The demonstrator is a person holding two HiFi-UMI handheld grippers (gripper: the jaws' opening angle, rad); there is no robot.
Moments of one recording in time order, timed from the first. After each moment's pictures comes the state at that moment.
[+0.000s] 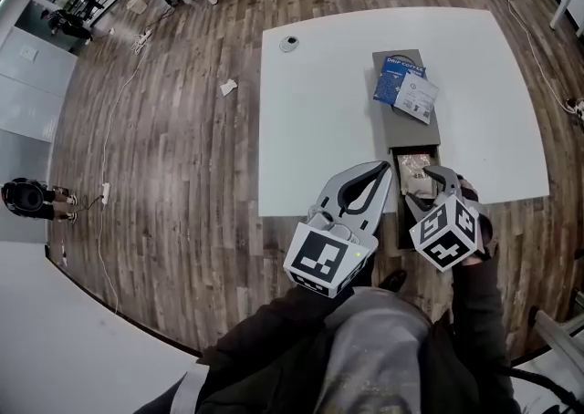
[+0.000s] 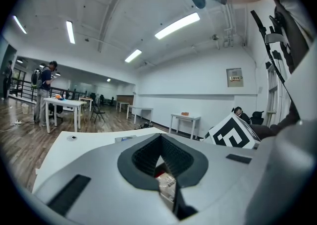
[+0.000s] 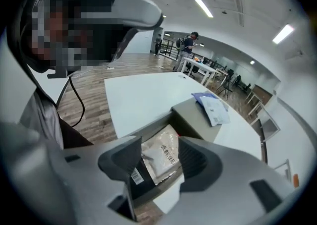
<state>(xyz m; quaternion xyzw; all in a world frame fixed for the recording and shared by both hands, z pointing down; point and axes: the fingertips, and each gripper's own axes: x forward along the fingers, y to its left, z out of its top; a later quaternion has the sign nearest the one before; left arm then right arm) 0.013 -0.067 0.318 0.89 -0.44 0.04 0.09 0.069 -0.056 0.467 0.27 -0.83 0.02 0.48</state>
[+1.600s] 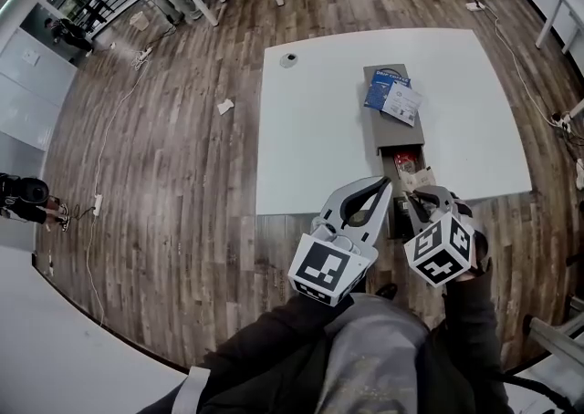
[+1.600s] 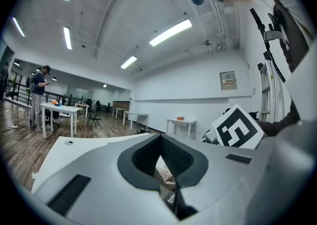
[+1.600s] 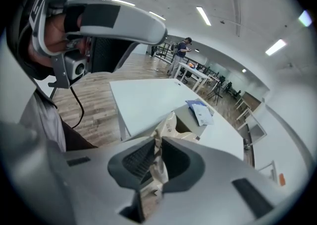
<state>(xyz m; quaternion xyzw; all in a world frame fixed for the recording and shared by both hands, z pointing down) 0.029 -0.013 0.296 0.90 -0.42 0.02 0.06 0.082 -0.009 0.425 0.31 -0.82 -0.02 0.48</state>
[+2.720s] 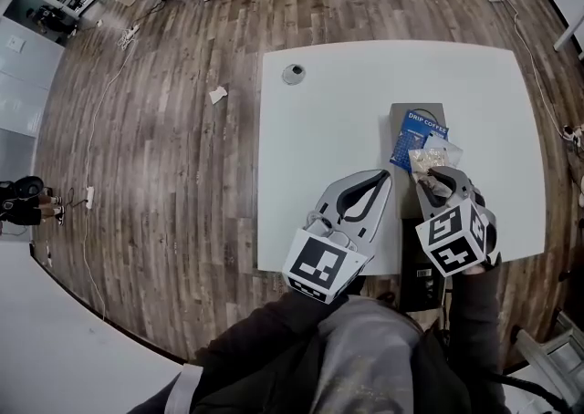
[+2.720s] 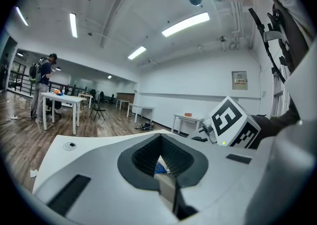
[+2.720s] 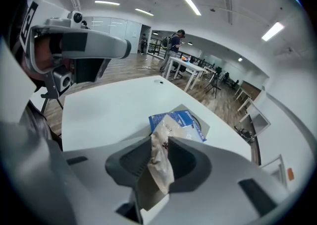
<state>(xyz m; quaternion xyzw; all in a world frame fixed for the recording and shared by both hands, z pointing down) -0.030 -0.197 0.332 0.89 -0.43 0.04 0.11 0.047 -0.208 0.439 0.33 -0.82 0.04 0.47</state>
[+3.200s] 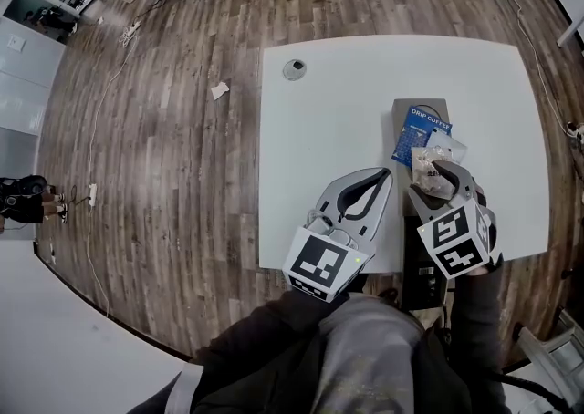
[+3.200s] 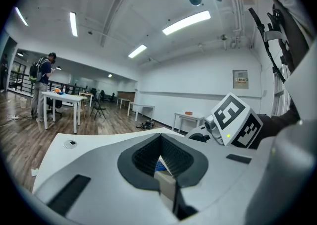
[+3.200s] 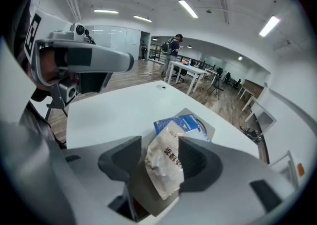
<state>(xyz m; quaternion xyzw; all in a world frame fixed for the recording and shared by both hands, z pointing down) -0.032 -0.198 0.340 0.89 -0.43 0.05 0.11 0.035 -0.203 0.436 0.32 -0.84 0.05 0.44</state>
